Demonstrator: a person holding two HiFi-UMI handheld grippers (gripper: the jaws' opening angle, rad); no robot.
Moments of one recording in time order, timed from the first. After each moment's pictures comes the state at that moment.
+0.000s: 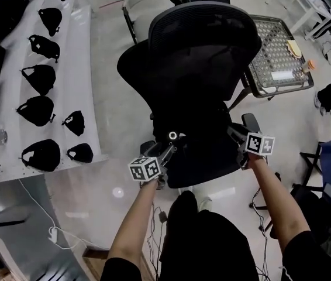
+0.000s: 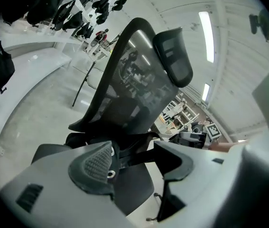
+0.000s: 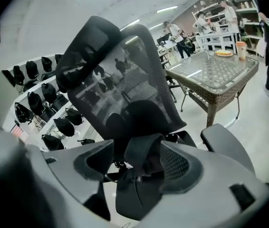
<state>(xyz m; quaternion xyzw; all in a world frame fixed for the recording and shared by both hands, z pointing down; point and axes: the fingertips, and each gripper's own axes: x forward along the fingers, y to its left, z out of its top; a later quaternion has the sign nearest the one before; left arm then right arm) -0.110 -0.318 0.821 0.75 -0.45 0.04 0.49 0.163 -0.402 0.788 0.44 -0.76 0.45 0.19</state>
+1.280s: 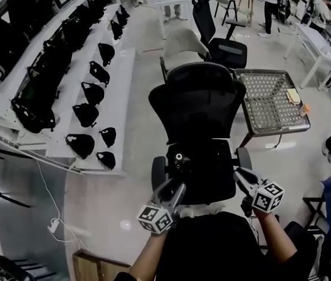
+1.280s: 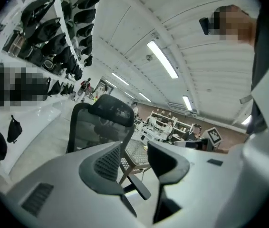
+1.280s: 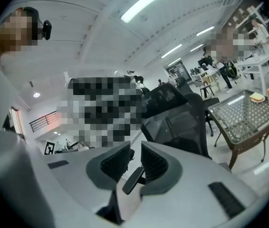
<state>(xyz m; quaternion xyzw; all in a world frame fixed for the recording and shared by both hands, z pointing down) 0.003 -0.150 0.485 0.79 -0.55 -0.05 0.26 0.202 -0.230 0.485 0.29 -0.91 0.30 0.07</state>
